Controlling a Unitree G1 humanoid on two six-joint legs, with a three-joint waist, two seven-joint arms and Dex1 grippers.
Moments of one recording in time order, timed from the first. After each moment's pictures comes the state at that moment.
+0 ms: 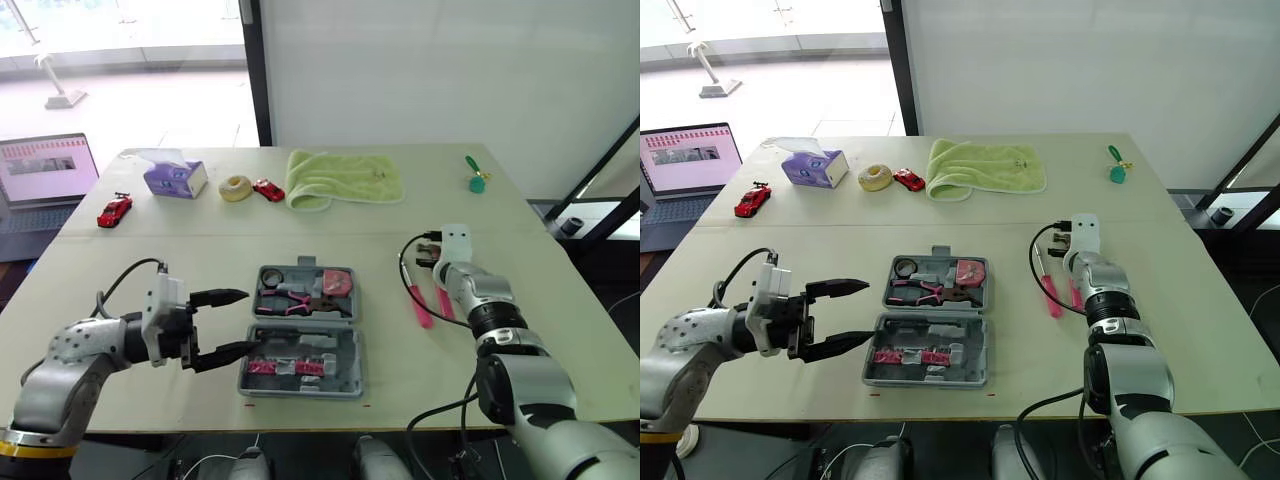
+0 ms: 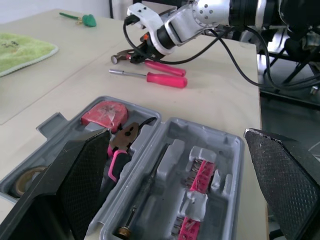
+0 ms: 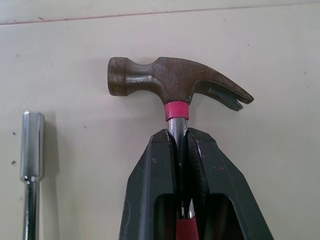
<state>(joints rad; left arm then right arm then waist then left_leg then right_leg) -0.05 0.73 0.17 -0.25 -0.60 0.25 -1.20 -0.79 -0.34 -0.21 0.76 0.10 0.58 0.01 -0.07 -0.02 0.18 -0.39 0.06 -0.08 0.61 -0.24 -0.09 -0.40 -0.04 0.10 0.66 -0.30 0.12</state>
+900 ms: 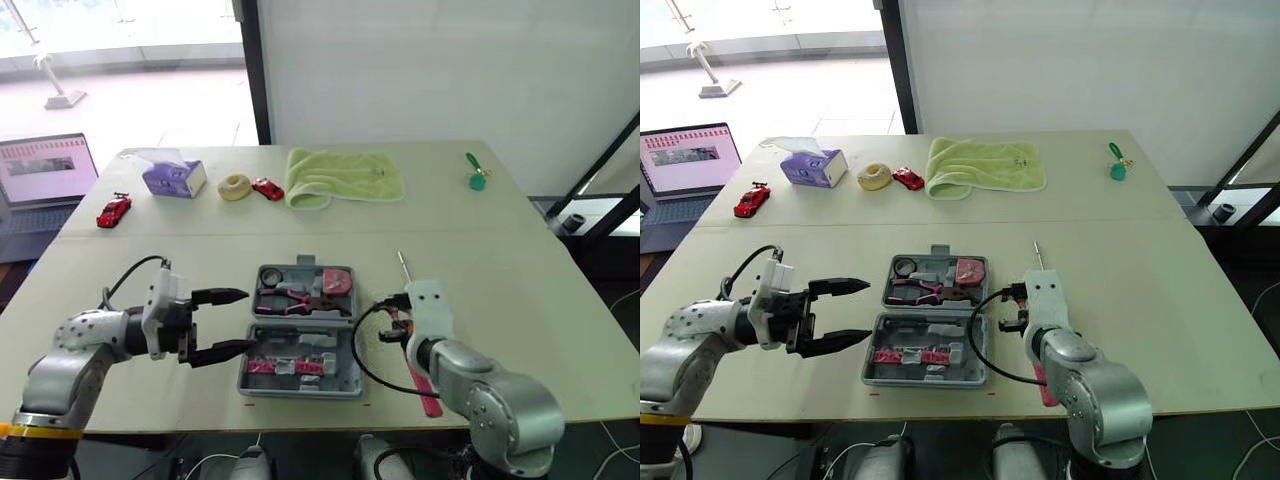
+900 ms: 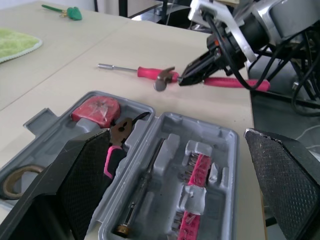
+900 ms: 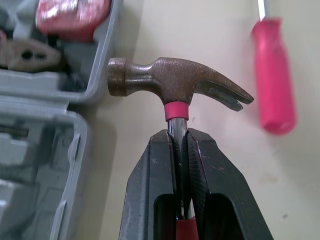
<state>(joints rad) -0.12 0.73 0.14 -0.13 -0.58 0.23 -1.30 -0.15 -0.04 0.01 -0.77 0.15 1.53 -0.09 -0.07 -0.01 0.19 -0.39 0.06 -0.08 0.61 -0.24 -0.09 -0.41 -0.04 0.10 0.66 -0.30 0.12</state>
